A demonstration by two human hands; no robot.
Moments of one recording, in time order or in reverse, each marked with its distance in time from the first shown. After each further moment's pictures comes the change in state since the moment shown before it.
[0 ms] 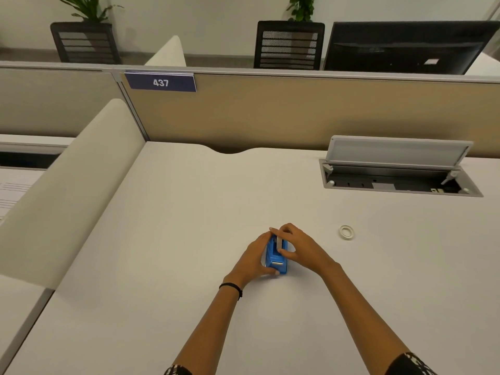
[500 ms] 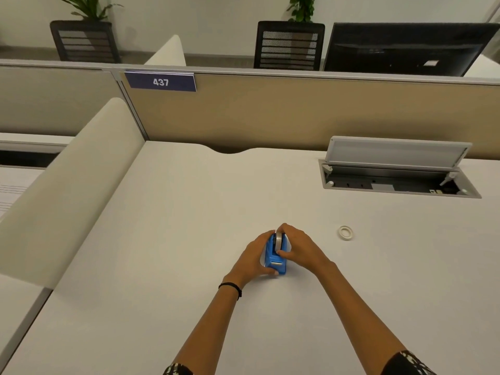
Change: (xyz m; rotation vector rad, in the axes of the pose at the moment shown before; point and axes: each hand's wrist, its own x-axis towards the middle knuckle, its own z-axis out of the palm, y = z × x) left_hand -0.001 0.003 -0.002 -0.063 -0.004 -0.019; right_hand 0.004 -0.003 0.004 0.101 0.052 0.099
